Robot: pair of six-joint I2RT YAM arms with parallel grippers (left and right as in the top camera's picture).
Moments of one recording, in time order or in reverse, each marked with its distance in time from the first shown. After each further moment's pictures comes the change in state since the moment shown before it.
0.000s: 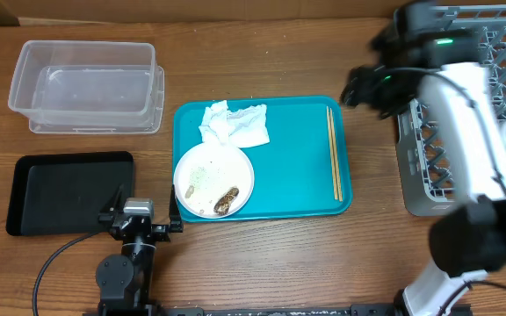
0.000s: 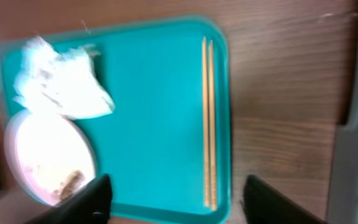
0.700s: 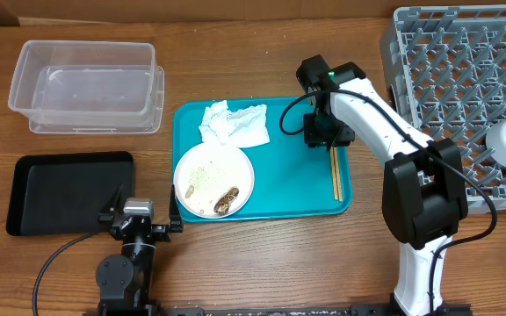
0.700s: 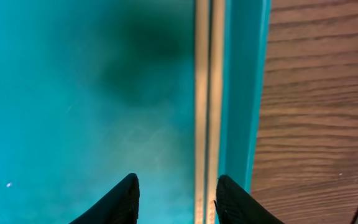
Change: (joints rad) left arm 0.000 0.000 0.000 0.000 0.000 0.000; right arm 0.227 0.237 -0.140 0.108 0.339 0.192
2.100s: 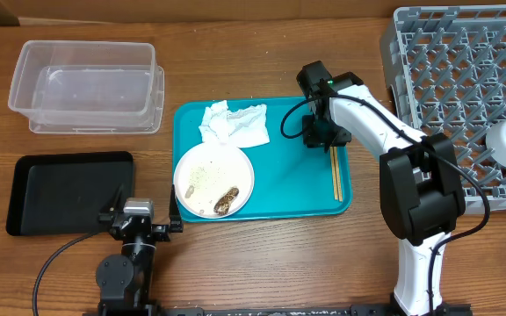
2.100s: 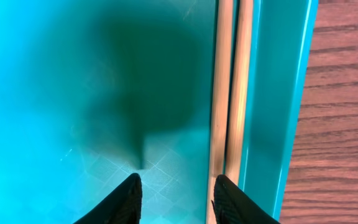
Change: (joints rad) left arm 0.000 0.000 0.000 0.000 0.000 0.000; right arm -0.008 0.024 -0.080 0.174 -0.005 -0.039
